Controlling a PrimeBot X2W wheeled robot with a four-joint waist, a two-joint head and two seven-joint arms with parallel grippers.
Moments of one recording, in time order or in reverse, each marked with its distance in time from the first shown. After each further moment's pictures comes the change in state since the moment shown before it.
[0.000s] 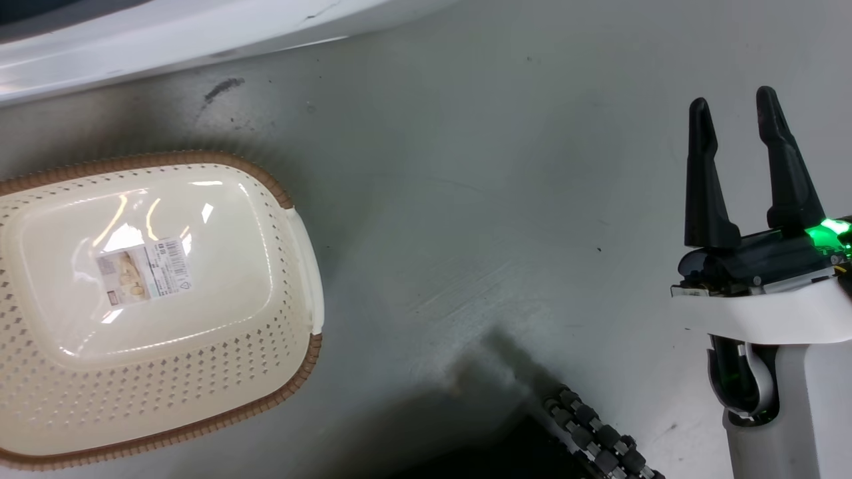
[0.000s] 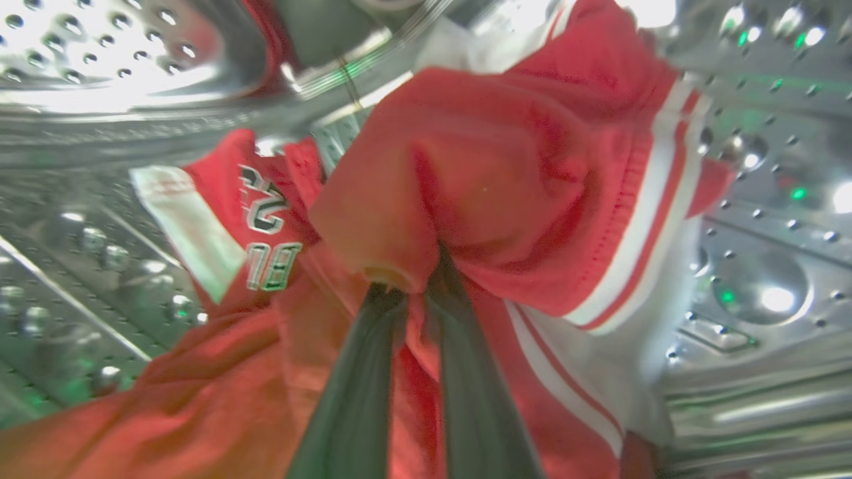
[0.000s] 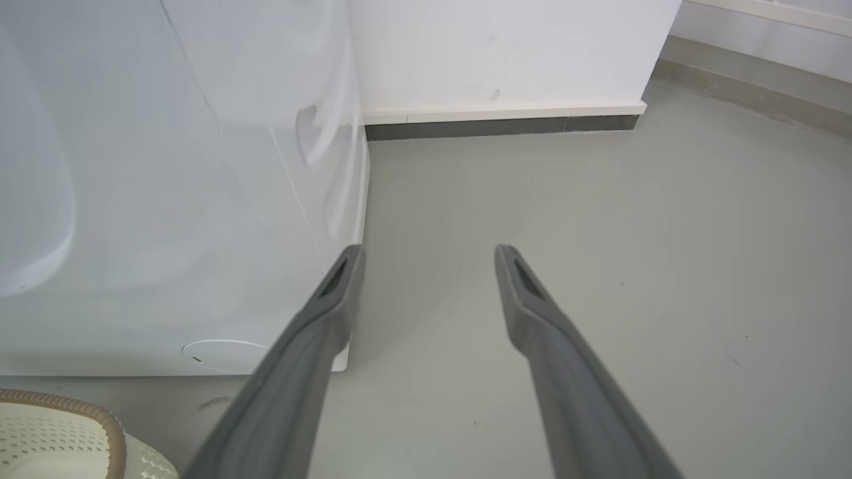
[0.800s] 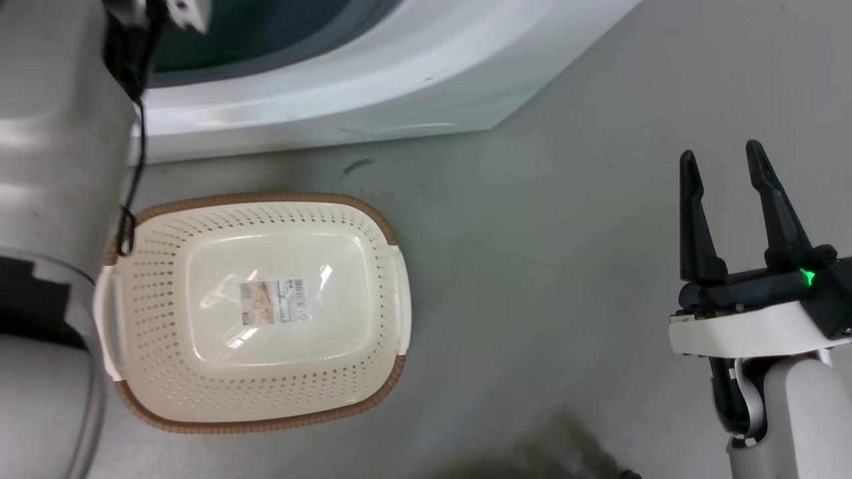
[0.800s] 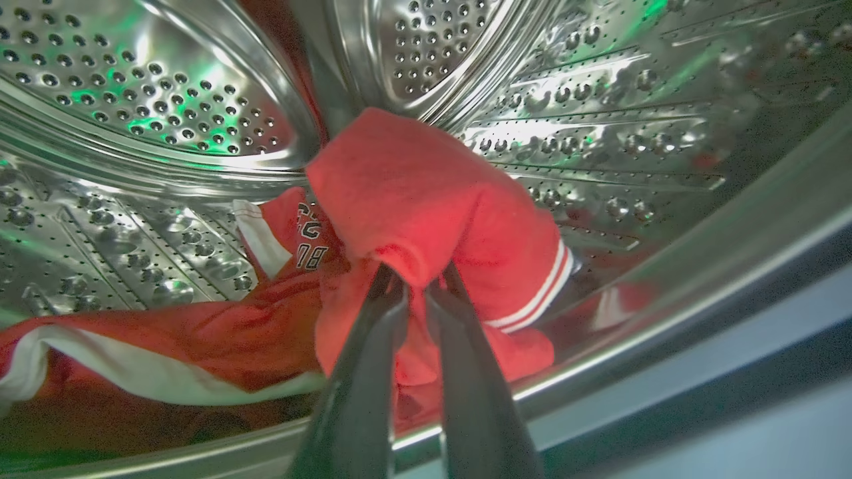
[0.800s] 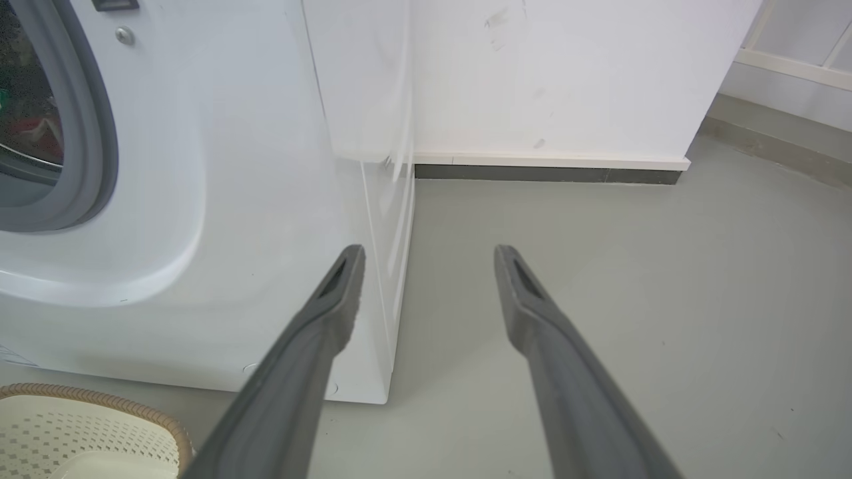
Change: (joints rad) left arm 0.384 -0.102 -0.062 -0.052 -0.244 0.000 -0.444; right arm 0.060 0.001 -0.051 0.092 -0.152 0.000 0.000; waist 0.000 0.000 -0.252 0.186
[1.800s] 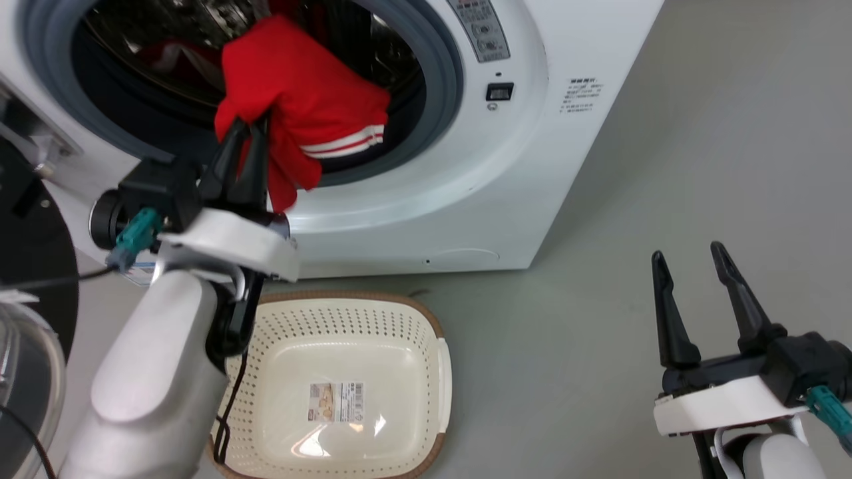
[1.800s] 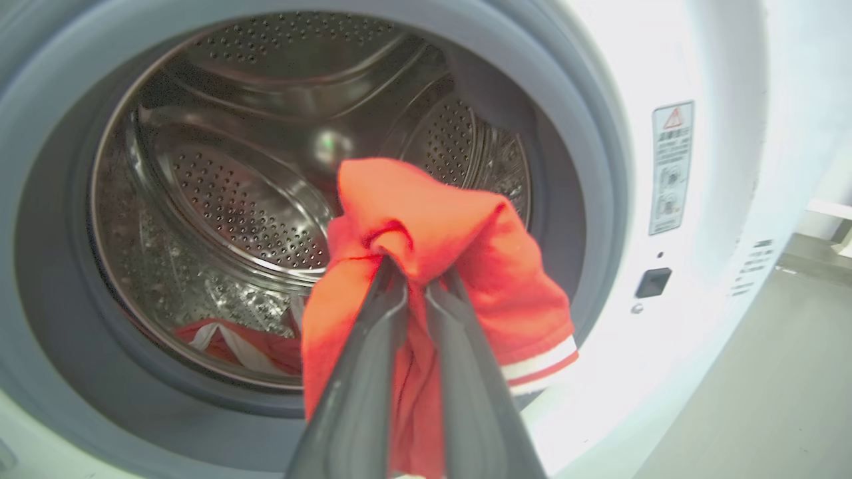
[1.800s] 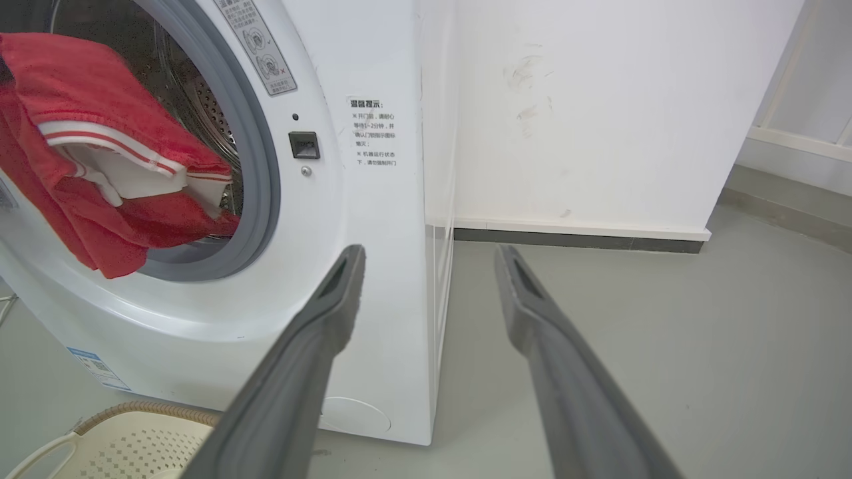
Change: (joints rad) left arm 0.801 0.004 0.192 -0.771 0.025 0.156 -0.118; right arm 0.177 0.000 0.012 0.042 -0.036 0.000 0.000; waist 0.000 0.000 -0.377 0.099
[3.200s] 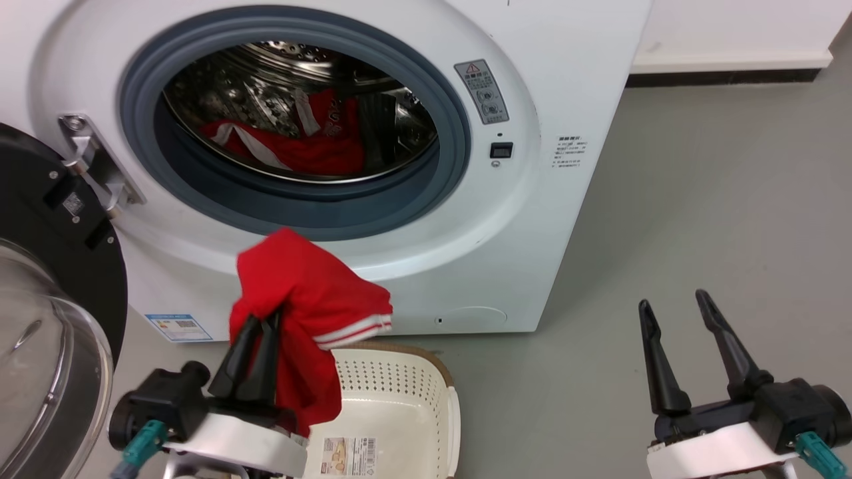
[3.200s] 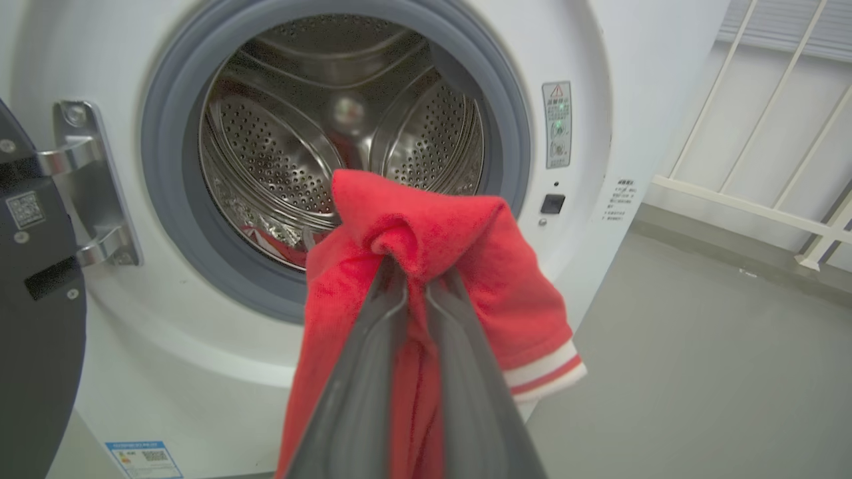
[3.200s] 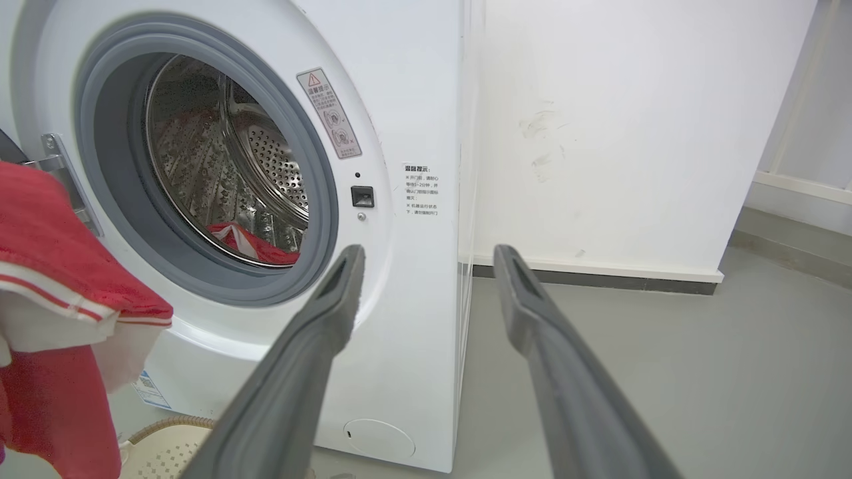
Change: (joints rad) left arm 0.589 0.043 0.041 -0.465 -0.024 0.112 0.030; right arm 0.139 0.000 0.032 -0.050 -0.002 0.000 0.000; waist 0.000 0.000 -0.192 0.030
